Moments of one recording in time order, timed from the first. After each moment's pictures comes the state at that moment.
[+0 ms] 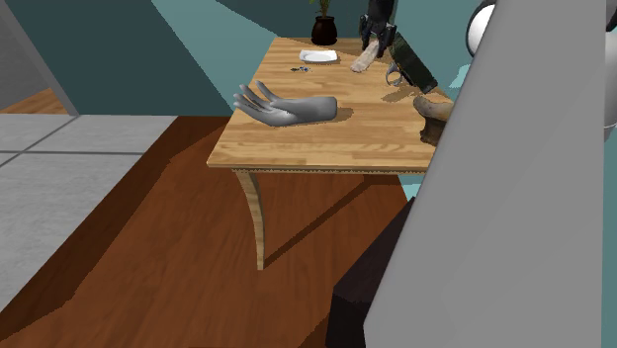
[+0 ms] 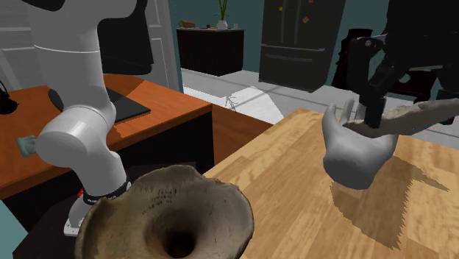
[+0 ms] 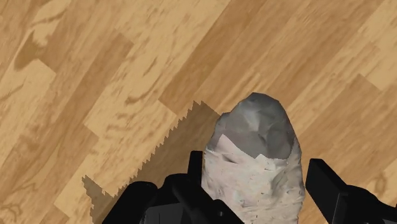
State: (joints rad) arm 0.09 0.18 -0.62 -1.41 0.05 1.70 -1.87
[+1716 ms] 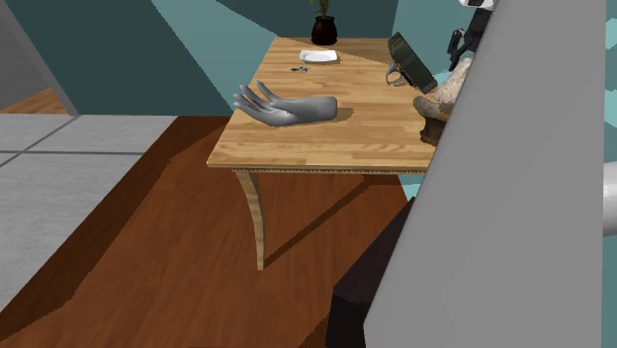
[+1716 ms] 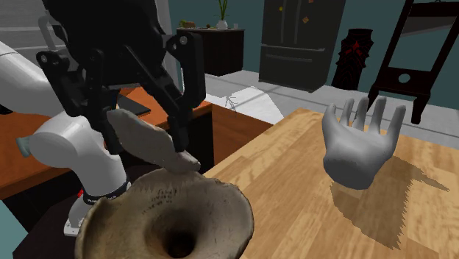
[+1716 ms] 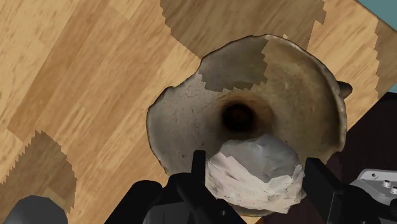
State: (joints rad) arm -0.06 -0.74 -0.53 -2.18 -0.41 1.66 -1.83
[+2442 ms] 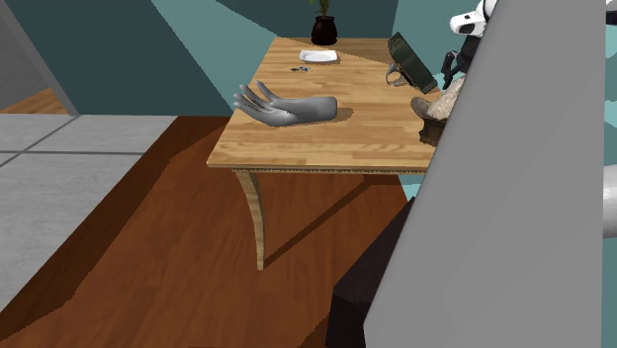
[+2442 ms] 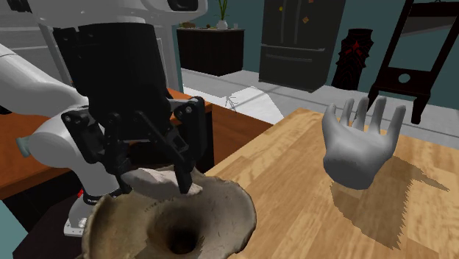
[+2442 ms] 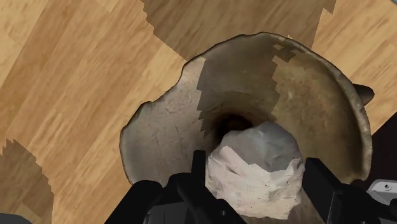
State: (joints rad) arm -0.08 -0.78 -0.57 -2.34 -0.45 1.78 -1.81
